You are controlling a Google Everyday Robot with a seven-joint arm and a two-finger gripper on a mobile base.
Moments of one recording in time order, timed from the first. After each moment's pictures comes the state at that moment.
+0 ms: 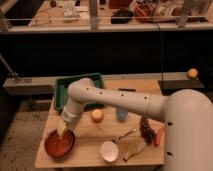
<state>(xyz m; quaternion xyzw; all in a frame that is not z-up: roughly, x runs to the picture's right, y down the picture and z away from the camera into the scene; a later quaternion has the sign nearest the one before) -0.200 0.211 0.711 0.00 -0.53 -0.75 0.39</state>
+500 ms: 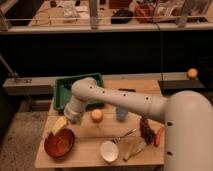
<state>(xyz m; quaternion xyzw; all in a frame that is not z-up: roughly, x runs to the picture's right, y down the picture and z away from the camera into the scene) -0.198 0.200 0.722 0.01 -0.54 -0.73 0.42</state>
